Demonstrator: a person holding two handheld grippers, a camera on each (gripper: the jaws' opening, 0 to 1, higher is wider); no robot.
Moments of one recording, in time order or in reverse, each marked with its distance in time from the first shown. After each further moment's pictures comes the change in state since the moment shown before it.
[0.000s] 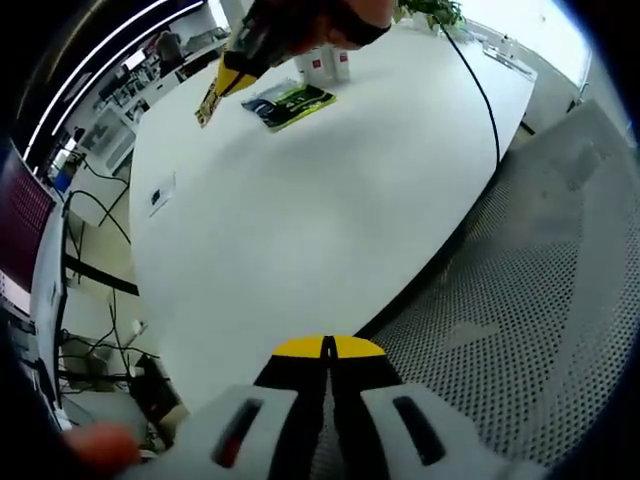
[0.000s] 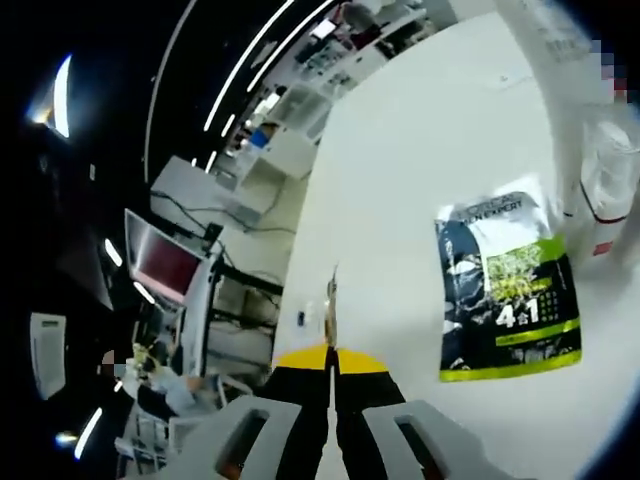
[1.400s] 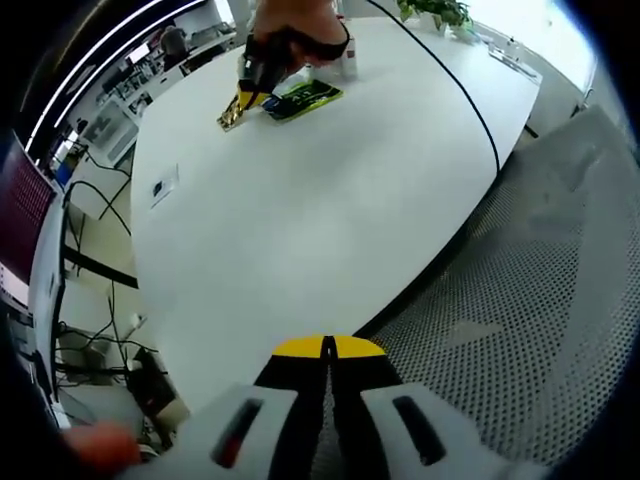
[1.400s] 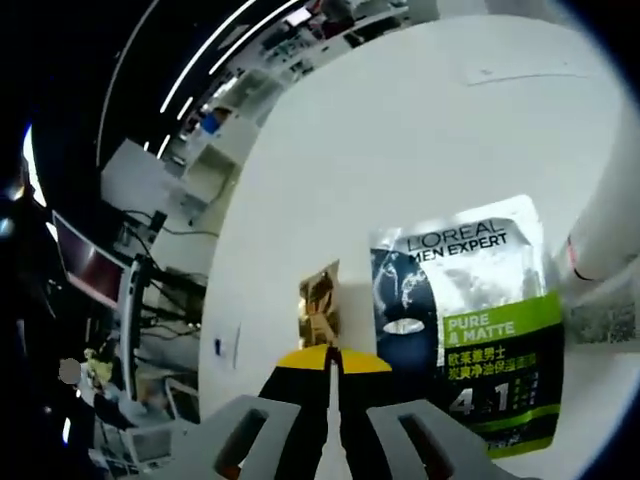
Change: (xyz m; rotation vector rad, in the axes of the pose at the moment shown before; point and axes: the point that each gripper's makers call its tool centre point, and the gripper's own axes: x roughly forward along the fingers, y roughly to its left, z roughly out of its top) left arm 0.002 0.003 -0.004 -0.023 0.014 0.002; right arm 0.043 -0.066 0.028 -0.015 0.040 -0.236
